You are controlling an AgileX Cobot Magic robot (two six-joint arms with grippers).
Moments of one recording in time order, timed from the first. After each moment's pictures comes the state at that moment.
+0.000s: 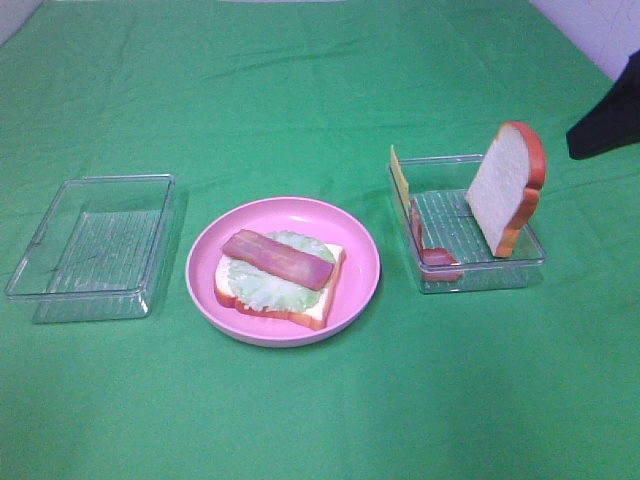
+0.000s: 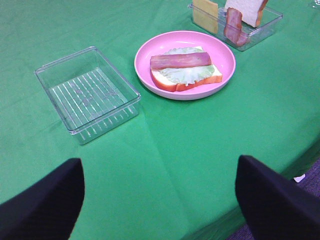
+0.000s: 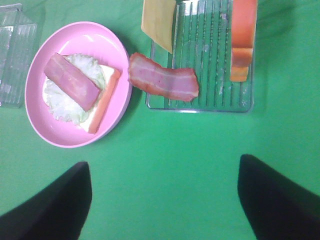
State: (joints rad) left arm -0.58 0.00 -0.50 0.02 1.05 -0.02; right arm -0.05 1.24 -0.94 0.56 0.89 -0.38
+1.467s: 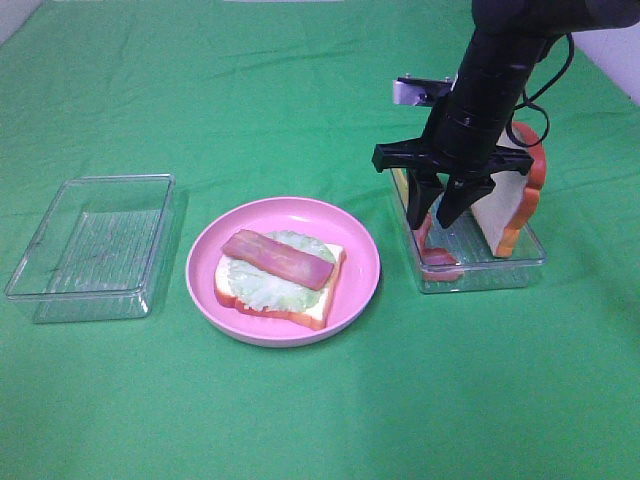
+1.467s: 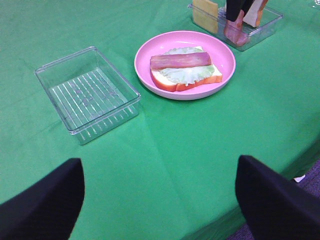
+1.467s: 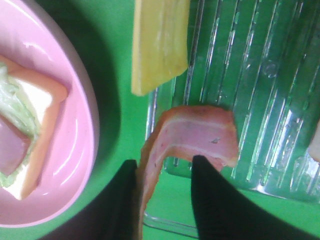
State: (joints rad) left arm -0.58 0.00 -0.50 0.02 1.05 -0.02; right arm 0.32 2.13 -1.60 0.22 1.04 0.02
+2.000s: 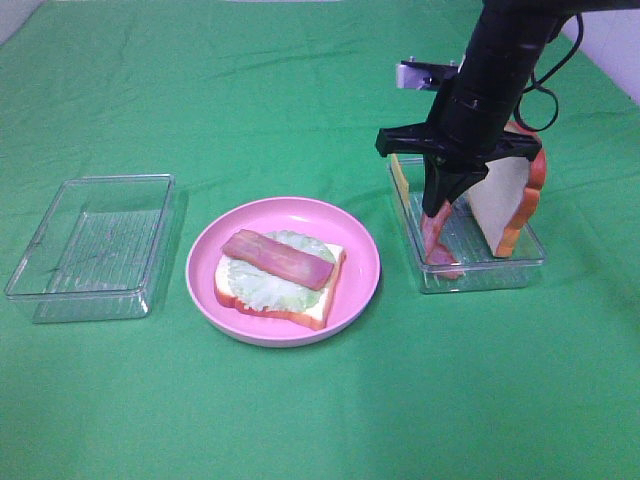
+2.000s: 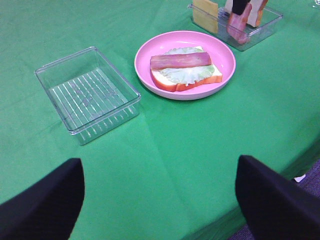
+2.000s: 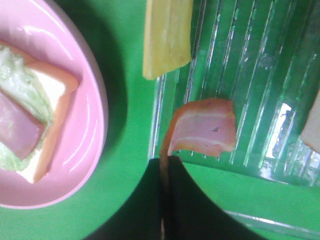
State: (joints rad) left arm -0.58 0.00 -0.50 0.02 1.05 -0.02; right arm 0.32 2.08 -1.61 0.22 1.09 0.02
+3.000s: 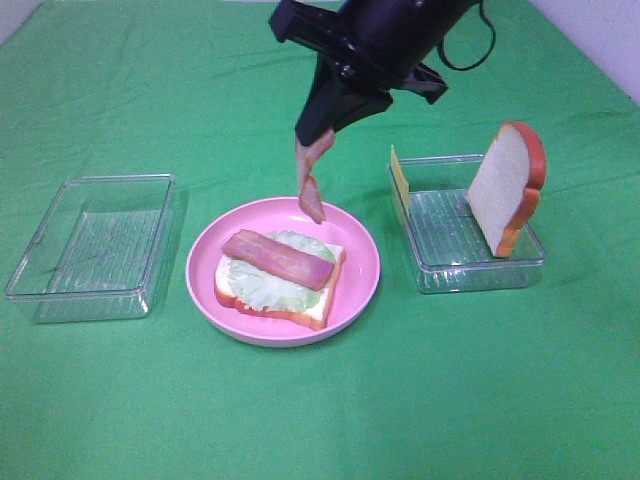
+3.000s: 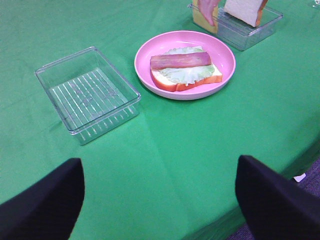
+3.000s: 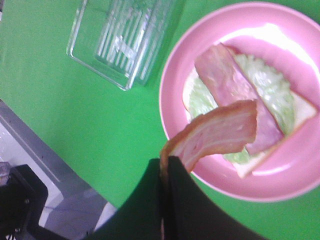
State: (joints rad) left arm -0.58 0.00 -0.50 0.02 1.05 -0.02; right arm 0.50 1.88 -1.61 0.60 1.02 -0.15
